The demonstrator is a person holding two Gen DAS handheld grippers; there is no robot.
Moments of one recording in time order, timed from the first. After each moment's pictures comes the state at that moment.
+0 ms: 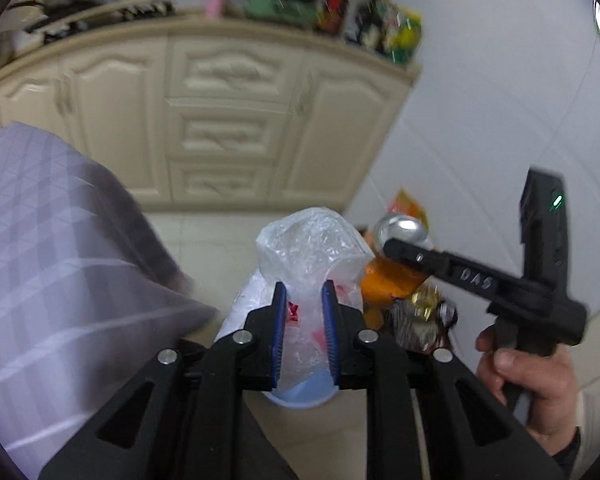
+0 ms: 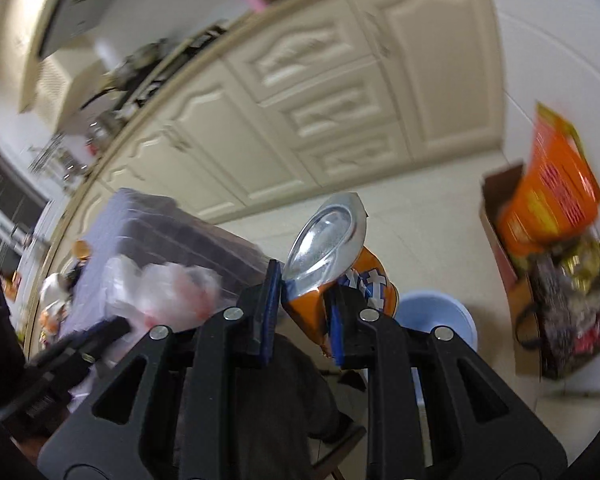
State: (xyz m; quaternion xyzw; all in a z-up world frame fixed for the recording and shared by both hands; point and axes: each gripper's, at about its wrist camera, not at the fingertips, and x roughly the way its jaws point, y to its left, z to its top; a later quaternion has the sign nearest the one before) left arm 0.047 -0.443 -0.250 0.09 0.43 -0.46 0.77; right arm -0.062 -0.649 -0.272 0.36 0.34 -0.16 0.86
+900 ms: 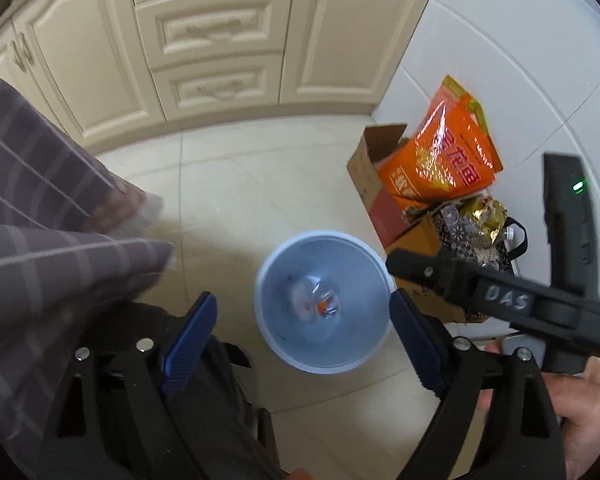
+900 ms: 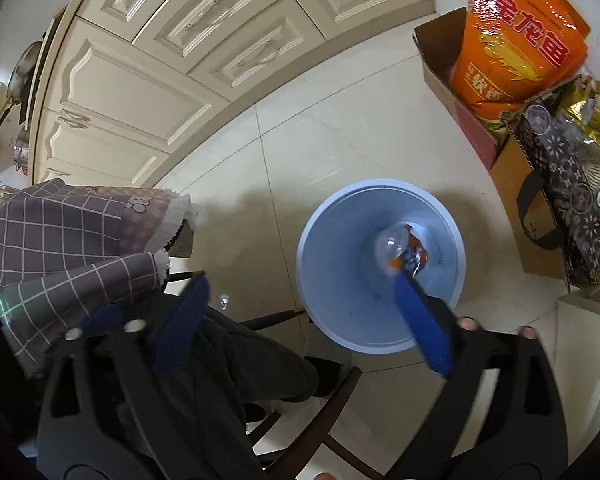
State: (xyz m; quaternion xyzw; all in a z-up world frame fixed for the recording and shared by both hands) left arm 0.054 -0.514 -0.393 0.20 0.52 -0.41 0.73; right arm -0.063 -0.681 -0.444 0.46 0.45 -0.20 0.74
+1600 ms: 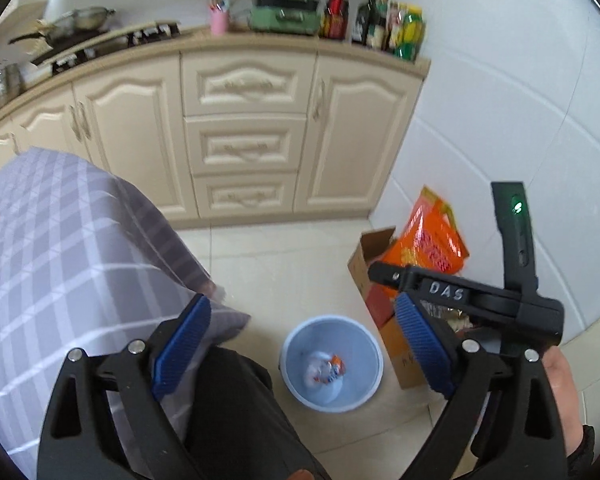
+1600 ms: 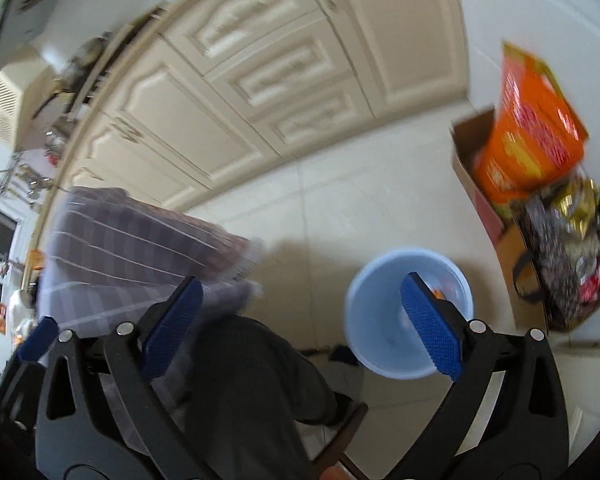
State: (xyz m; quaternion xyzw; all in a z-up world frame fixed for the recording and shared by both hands) left arm 0.040 -0.418 -0.220 0.12 0.38 -0.42 0.82; right arm -0.034 -0.630 -0.281 0.37 0.36 -0.18 0.84
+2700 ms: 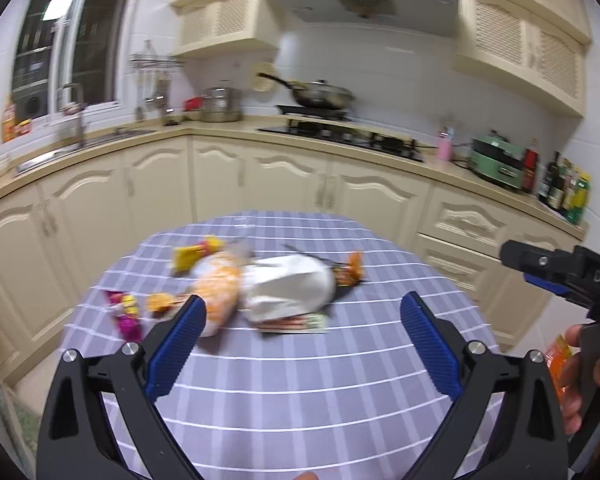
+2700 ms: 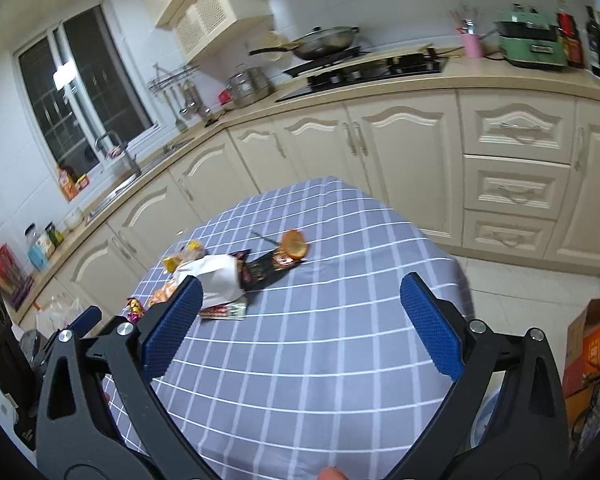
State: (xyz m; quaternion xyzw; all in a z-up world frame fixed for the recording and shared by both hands) left arm 0.110 -0.082 -0.111 -0.02 0.25 -0.12 0.96; right arm 0.110 -0.356 -0.099 0.18 0.29 0.06 0.94
